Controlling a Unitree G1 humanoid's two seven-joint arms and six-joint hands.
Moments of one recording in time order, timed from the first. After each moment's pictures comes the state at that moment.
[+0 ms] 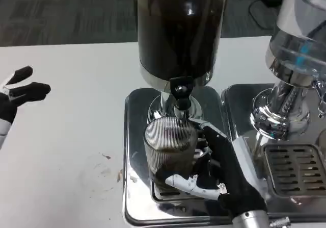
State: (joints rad) left arm 0.27 0.38 0.38 0.00 -0.23 -0.55 -0.43; right arm 0.11 -0.03 0.30 0.29 -0.45 -0.43 -0.32
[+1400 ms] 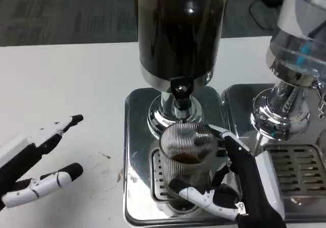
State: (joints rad) left arm 0.19 0.73 0.22 0.27 0.22 -0.74 -0.44; right arm 0.33 -0.04 0.30 0.05 -0.50 -0.43 -0.36
